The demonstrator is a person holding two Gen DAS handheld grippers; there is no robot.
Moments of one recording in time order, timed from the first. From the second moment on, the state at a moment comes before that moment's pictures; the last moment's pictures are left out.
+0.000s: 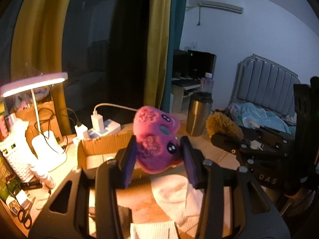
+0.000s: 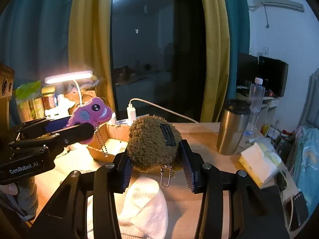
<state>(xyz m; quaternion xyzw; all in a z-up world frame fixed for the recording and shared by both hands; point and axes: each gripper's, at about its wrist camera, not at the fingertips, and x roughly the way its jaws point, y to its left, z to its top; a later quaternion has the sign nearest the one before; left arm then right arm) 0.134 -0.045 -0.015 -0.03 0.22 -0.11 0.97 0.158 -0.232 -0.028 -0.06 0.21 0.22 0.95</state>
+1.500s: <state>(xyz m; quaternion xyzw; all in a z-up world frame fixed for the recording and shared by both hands) 0.278 -0.017 -0.069 -0.04 0.28 -0.06 0.96 0.315 -0.169 -0.073 -0.08 0.26 0.25 0.93</state>
